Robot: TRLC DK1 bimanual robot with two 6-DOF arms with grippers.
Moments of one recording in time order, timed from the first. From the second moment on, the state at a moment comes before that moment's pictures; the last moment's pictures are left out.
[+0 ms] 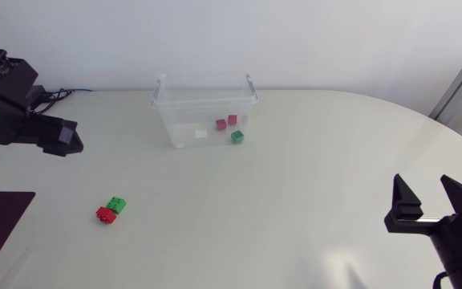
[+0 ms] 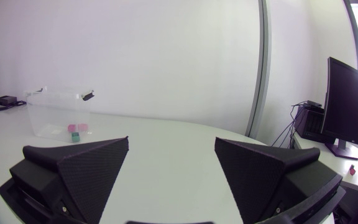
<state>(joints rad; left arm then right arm) -0.04 1.21 1.20 -1.04 -0.03 0.15 -0.03 0.06 0.03 -0.01 0.11 -0.09</state>
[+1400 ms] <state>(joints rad) -0.20 1.41 0.80 -0.83 0.08 0.38 -0.03 0.06 0.03 -0.01 0.11 -0.09</state>
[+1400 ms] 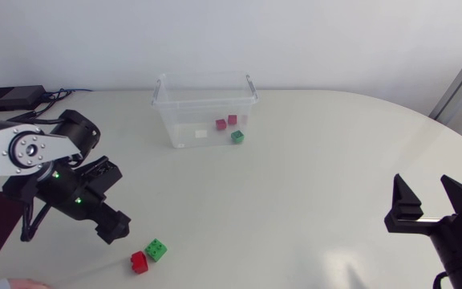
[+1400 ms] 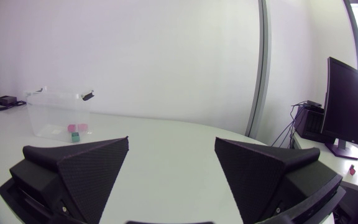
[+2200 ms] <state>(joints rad) -0.39 1.12 0.74 -1.05 0.17 0.41 -0.03 0.06 0.03 -0.01 0.11 -0.09</state>
